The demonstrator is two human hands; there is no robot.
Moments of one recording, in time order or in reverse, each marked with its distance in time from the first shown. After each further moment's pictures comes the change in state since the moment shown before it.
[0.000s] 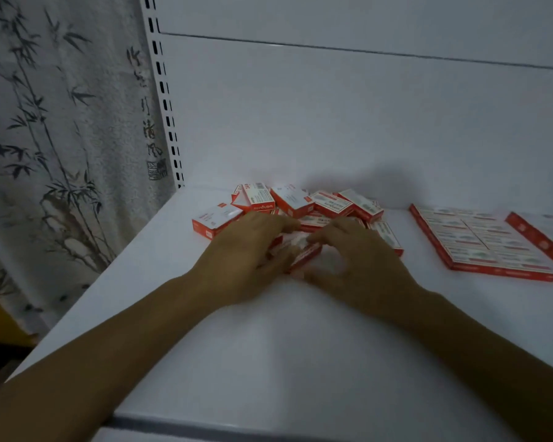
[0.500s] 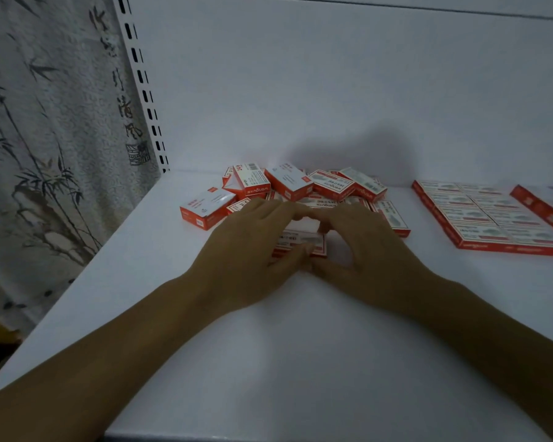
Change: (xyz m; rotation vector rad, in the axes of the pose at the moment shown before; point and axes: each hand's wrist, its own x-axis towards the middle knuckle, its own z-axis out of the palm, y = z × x) left_hand 0.001 0.015 -0.001 -0.010 -0.064 0.003; right_hand -0.003 0.003 0.010 0.036 0.006 -0.002
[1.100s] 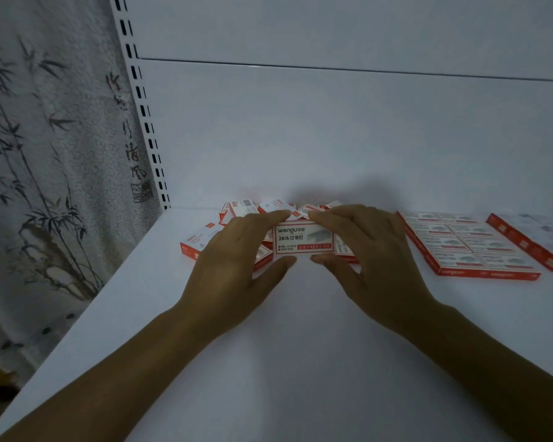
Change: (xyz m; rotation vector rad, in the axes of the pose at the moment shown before) left_hand -0.003 0.009 -0.009 -0.092 0.245 -0.065; right_hand -0.002 0.001 -0.018 -0.148 0.414 -0.141
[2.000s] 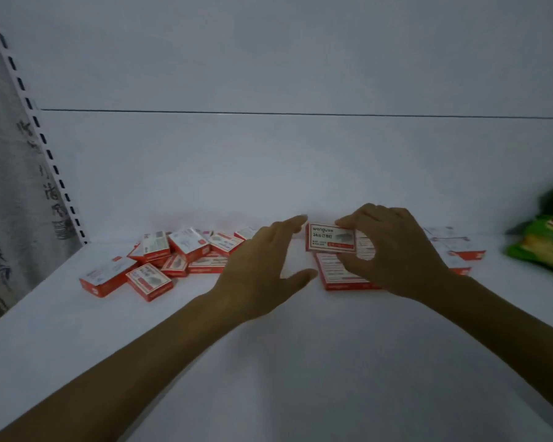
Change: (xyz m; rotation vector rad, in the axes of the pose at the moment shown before) left_hand 0.069 0.109 0.101 0.060 -0.259 0.074; right_hand -0.028 0.132 -0.120 -0.205 -0.248 0.176
